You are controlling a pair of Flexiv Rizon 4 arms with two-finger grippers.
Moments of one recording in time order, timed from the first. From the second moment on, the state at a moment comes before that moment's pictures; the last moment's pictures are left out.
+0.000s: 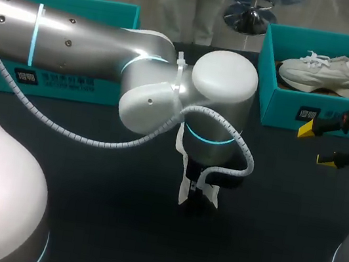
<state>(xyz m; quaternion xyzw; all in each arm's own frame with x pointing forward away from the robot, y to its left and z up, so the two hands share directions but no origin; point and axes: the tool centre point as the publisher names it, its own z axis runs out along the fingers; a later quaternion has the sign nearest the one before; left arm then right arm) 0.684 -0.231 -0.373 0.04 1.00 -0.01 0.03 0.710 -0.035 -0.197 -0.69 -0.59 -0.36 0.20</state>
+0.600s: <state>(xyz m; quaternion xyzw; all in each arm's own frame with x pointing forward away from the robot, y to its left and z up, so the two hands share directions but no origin) 0.687 -0.240 -0.394 -0.01 1.00 -0.01 0.06 0.710 -0.035 -0.197 -0.69 -0.59 -0.36 0.20</state>
